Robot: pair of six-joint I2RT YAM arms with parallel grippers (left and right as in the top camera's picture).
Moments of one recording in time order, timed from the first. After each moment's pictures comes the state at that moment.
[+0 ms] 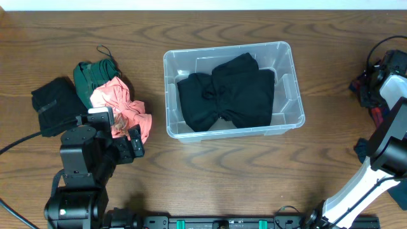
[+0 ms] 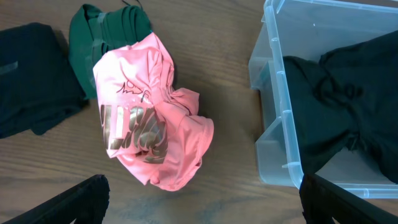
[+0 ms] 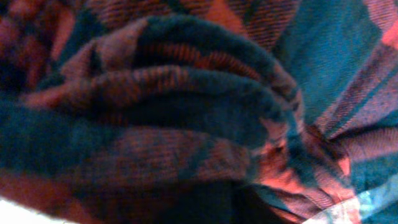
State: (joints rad) left arm 0.01 0.67 0.84 -0.89 0.05 -0.15; right arm -0.47 2.14 1.44 -0.52 0.33 -0.46
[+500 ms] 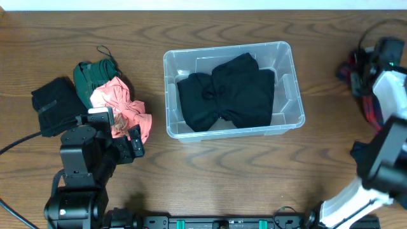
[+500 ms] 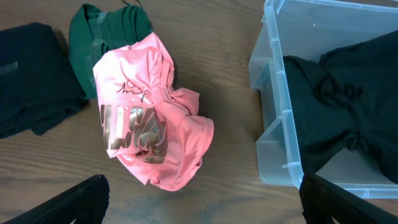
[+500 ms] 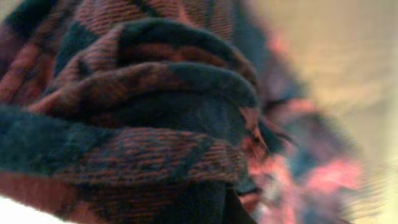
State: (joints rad) left arm 0.01 0.67 0.84 -0.89 0.05 -0.15; right arm -0.32 1.88 1.41 -0.58 0.24 -0.40
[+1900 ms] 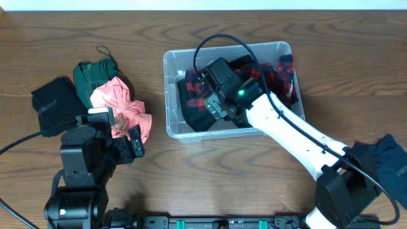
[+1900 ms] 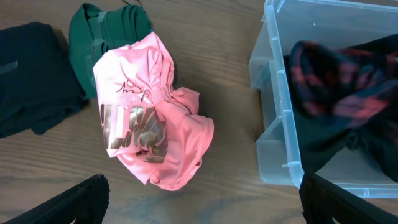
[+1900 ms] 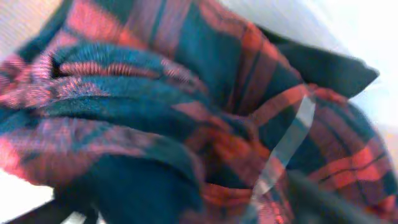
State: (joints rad) left arm 0.01 0.67 0.84 -0.89 0.05 -0.15; right arm 0.69 1.78 1.43 -0.73 0.27 -0.07
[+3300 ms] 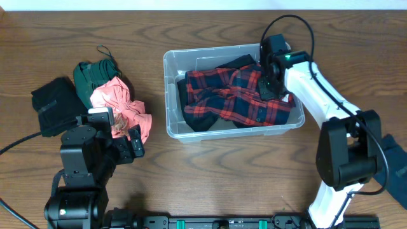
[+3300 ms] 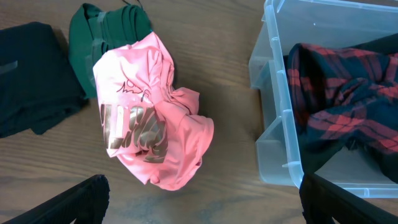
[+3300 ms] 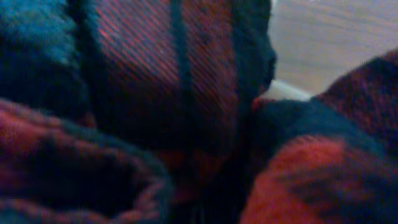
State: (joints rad) left arm 0.01 0.67 0.84 -0.89 0.05 -0.15; right arm 0.28 1.97 1.48 -0.89 0.13 0.09
